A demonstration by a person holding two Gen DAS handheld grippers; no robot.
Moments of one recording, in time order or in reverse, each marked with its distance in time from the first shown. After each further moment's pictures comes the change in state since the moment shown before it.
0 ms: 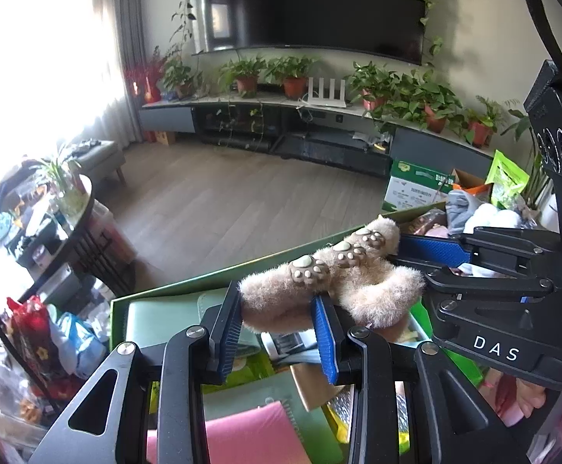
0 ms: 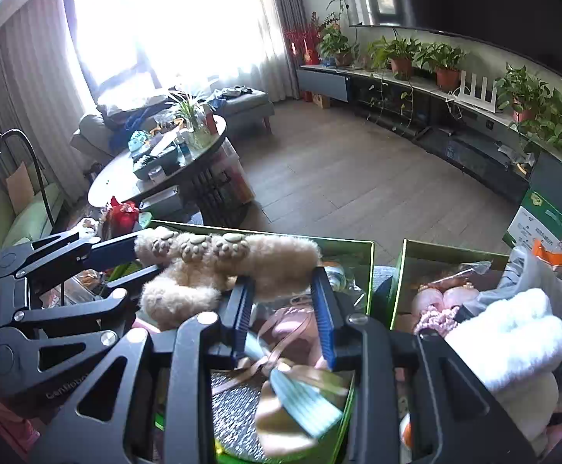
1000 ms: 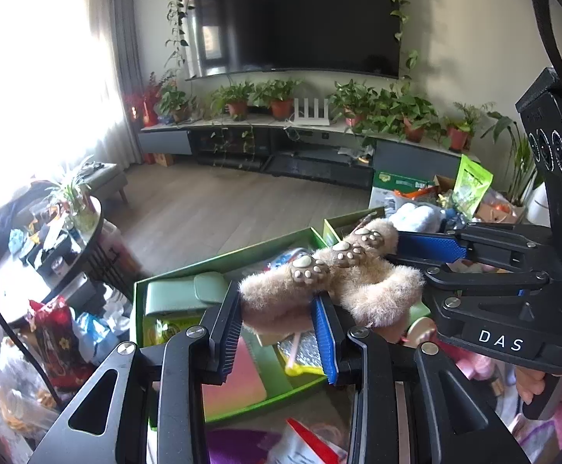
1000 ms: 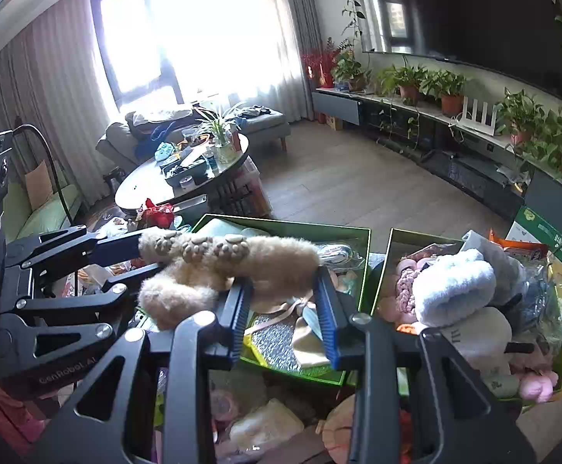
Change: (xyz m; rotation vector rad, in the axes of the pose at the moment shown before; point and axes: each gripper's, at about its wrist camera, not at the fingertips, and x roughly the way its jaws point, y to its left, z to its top) left arm -0.103 -0.046 -0.018 0.049 -0.066 0.005; right arm -0.103 0.024 -0.031 -0.036 -0.081 0.041
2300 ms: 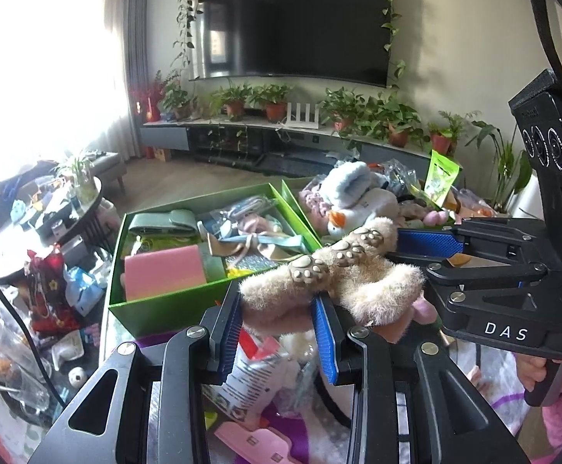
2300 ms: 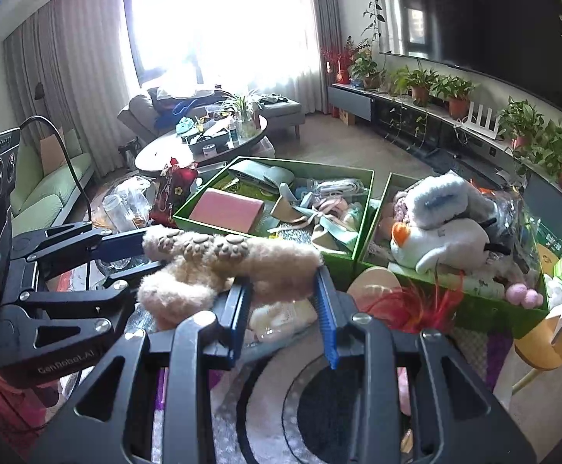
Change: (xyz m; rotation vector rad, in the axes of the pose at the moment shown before) left arm -0.077 -0.060 -0.091 -0.062 -0.043 -0.020; right arm -0.082 0.027 -0.091 -0.099 0.018 0.020
